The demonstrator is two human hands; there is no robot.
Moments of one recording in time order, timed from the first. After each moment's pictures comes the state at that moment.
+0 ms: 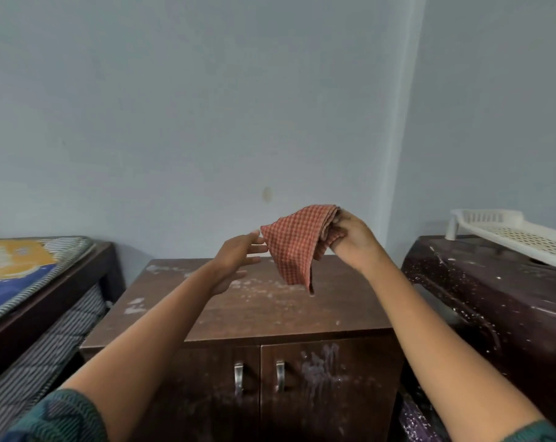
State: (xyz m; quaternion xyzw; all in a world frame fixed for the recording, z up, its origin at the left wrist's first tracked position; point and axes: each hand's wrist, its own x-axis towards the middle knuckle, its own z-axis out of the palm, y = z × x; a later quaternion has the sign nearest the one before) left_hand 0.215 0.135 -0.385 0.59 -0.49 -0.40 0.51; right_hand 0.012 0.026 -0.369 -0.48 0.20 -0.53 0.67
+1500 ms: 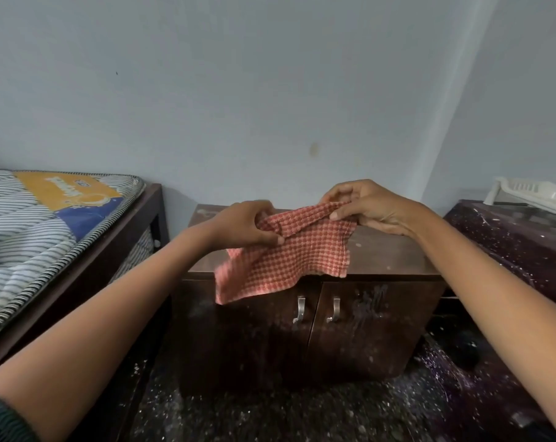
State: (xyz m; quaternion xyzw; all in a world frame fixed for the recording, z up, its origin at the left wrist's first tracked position) left_hand 0.328 0.247 -0.394 0.60 -0.74 -0.15 0.26; right_hand 0.096 0.168 -0.352 -0.75 0.34 -0.26 0.51
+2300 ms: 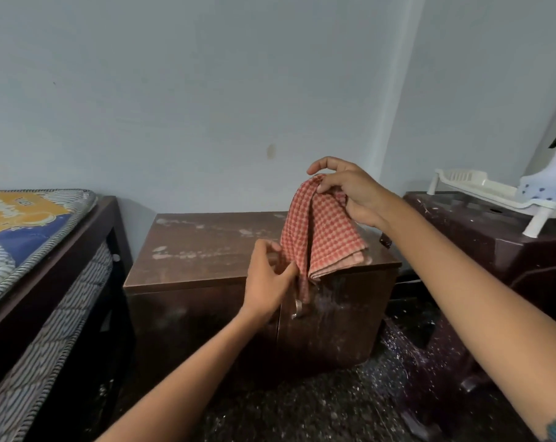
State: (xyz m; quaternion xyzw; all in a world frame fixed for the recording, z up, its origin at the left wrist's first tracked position) left_hand 0.195 0.245 -0.477 0.50 -0.54 -0.30 0.61; right_hand 0.058 0.190 -0.322 -0.65 0.36 -0.41 0.53
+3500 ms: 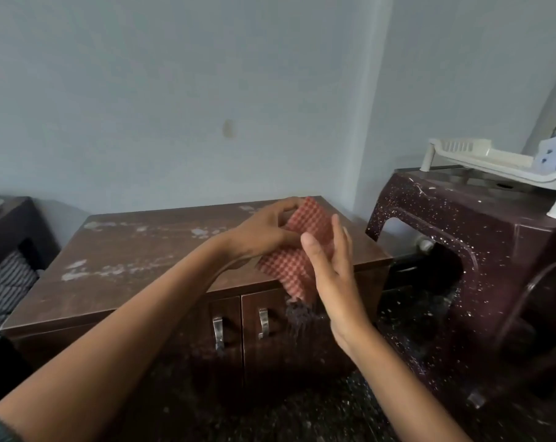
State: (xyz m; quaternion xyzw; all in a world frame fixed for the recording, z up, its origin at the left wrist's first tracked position) left_hand 0.159 0.132 -0.421 0.38 -0.70 -0.50 0.34; right_hand 0.027 0.174 -0.484 -0.58 0.45 -0.57 0.37
